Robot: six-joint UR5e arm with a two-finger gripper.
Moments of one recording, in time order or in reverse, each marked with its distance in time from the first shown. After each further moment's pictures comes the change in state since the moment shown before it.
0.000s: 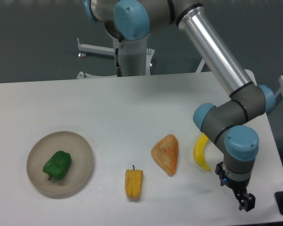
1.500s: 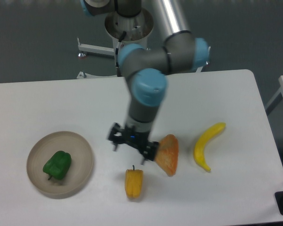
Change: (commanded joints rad) arm -0.345 0.500 -0.649 0.055 -0.299 -1.222
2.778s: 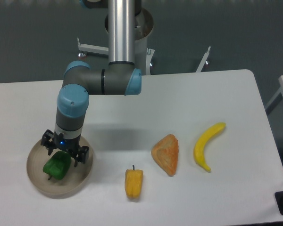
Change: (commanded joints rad) arm -0.189 -0.112 -0.048 0.181 -0.008 -0.079
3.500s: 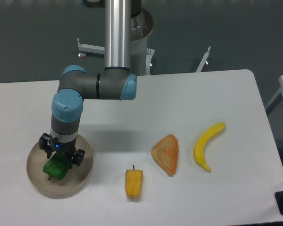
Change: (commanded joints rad) arm -0.003 -0.015 0.014 0.000 0.018 0.014
